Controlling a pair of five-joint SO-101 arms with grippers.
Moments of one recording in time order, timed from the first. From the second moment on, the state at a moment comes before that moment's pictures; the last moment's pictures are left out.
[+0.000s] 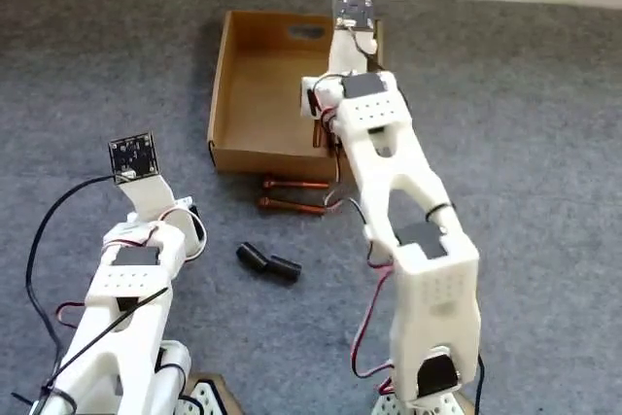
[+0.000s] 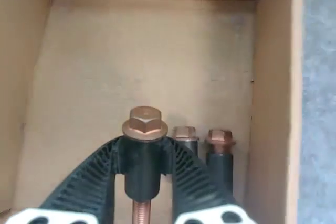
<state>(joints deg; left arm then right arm) -8.4 -39.7 76.7 21.5 14.5 -22.0 33.0 -26.2 54.5 -12.2</state>
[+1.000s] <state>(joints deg) -7.7 -39.7 76.7 21.5 6.5 -23.1 58.0 -56.6 71.5 -8.8</state>
